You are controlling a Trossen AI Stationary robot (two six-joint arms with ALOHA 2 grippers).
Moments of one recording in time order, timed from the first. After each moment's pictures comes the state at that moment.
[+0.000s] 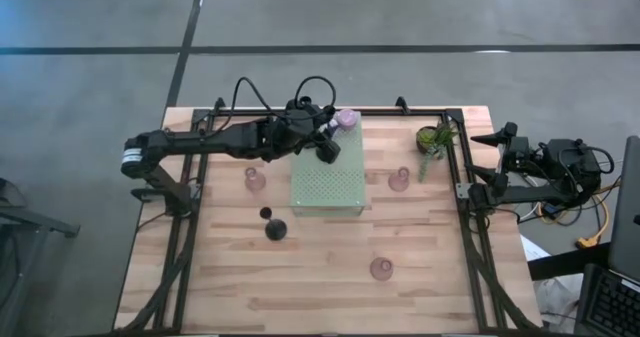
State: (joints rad) left arm 0.13 1.57 1.48 -0.31 -0.50 -0.24; right arm 0.07 0.01 0.83 -1.09 0.42 0.10
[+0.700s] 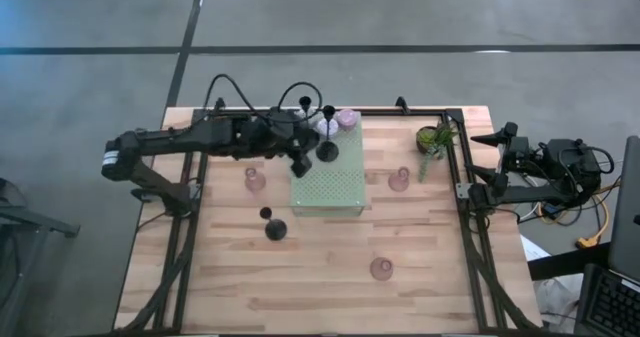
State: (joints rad) left arm 0.11 1.41 1.48 -0.70 -0.33 -0.25; right arm 0.07 0.01 0.83 -1.09 0.42 0.10
